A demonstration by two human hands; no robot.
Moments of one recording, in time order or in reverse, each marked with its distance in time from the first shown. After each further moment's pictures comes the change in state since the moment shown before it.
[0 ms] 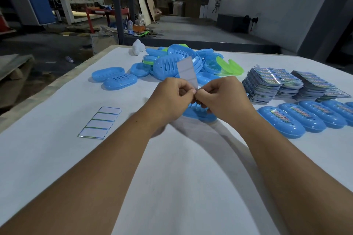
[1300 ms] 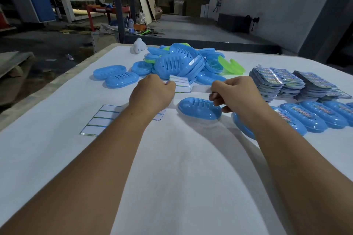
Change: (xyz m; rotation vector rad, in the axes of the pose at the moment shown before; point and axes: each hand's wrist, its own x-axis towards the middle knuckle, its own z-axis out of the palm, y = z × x) left_hand 0.007 0.000 -0.030 0.436 0.204 -0.323; right_hand 0.009 0.012 -0.014 0.260 0.023 0.270
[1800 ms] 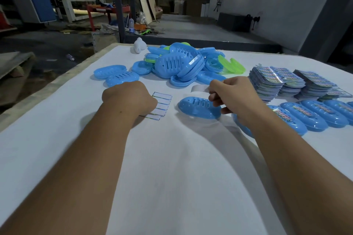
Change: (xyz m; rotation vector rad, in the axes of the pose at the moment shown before) left_hand 0.002 -0.018 -0.036 0.748 -0.192 -0.131; right_hand -0.002 -0.001 0.005 0.015 -0.021 0.039
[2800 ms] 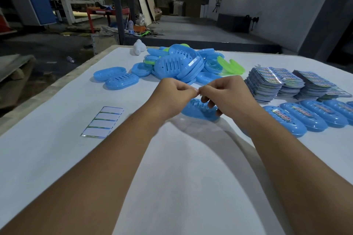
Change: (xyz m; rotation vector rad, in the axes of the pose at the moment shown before) left_hand -0.028 0.055 0.012 -1.197 -0.099 0.400; right_hand -0.006 -0.001 0.006 -0.054 -0.088 -0.188
